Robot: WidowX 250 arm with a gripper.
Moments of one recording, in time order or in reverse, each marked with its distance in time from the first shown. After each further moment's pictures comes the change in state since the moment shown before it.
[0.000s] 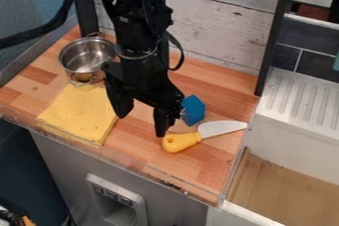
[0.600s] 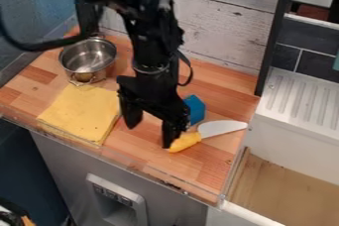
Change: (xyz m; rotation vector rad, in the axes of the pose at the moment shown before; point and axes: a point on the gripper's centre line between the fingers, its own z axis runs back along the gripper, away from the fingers) arm 0.010 -0.006 -0.038 -0.013 0.093 -0.073
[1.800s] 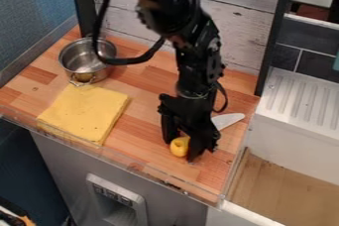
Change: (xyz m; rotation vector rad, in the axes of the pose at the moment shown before) arm 0.027 -0.022 -0.054 0.015 0.042 -0.144
